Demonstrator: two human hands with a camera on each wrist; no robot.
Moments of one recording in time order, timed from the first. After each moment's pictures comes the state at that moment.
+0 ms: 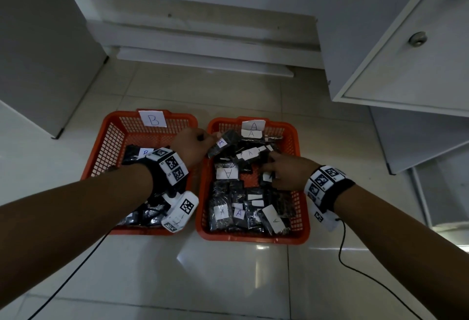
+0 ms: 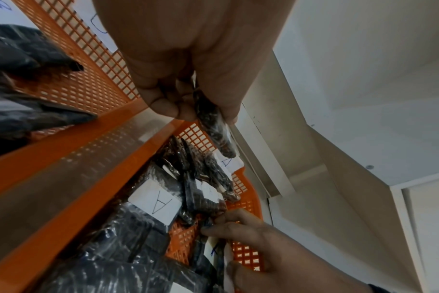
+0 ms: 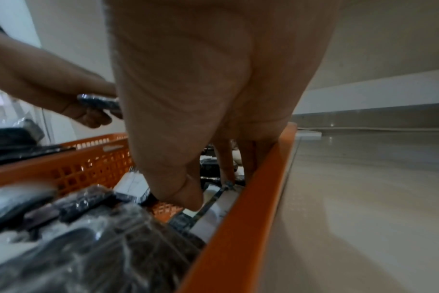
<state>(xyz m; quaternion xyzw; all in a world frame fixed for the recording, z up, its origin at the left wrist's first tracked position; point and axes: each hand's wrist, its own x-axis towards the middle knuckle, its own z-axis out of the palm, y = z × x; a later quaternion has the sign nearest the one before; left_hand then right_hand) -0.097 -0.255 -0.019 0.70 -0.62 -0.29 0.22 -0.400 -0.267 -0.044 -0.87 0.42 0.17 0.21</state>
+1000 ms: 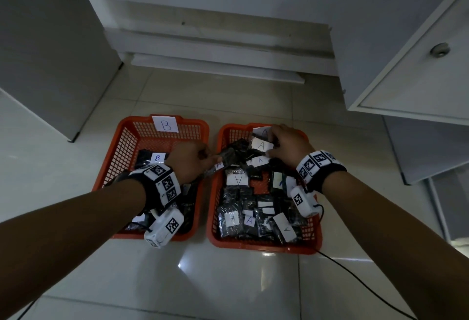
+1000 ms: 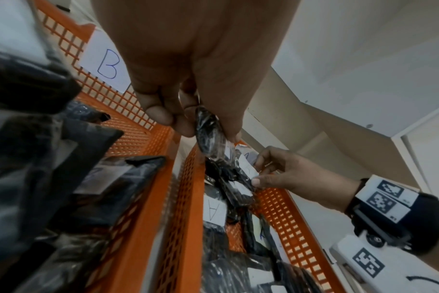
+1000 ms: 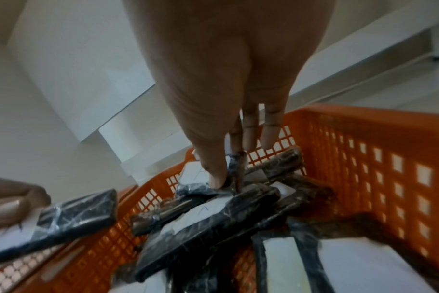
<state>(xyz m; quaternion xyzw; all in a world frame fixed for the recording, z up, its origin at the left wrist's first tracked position) -0.059 -0.238 -0.023 0.66 -0.69 -0.27 0.16 -0.362 -0.327 -0.040 -0.80 0.57 -0.03 0.17</state>
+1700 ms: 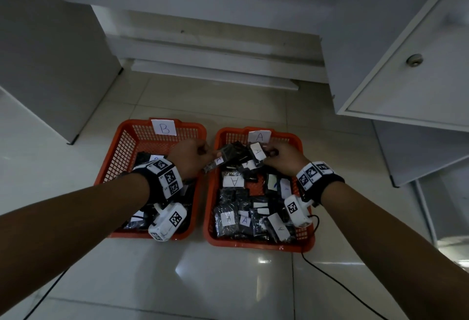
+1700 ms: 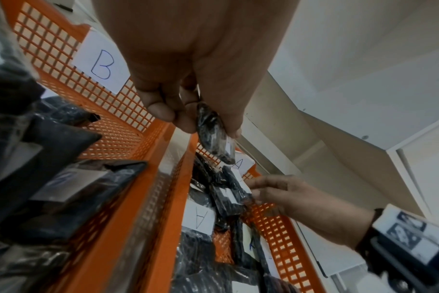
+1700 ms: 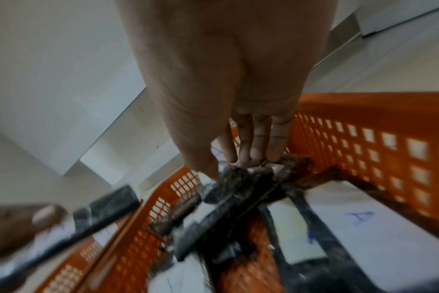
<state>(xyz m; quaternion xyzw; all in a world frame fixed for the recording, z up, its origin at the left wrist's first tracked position) -0.066 -0.243 -0.014 0.66 -0.67 -0.28 0.19 -0.366 -0.301 -0.043 -0.71 0.60 -0.08 0.36</state>
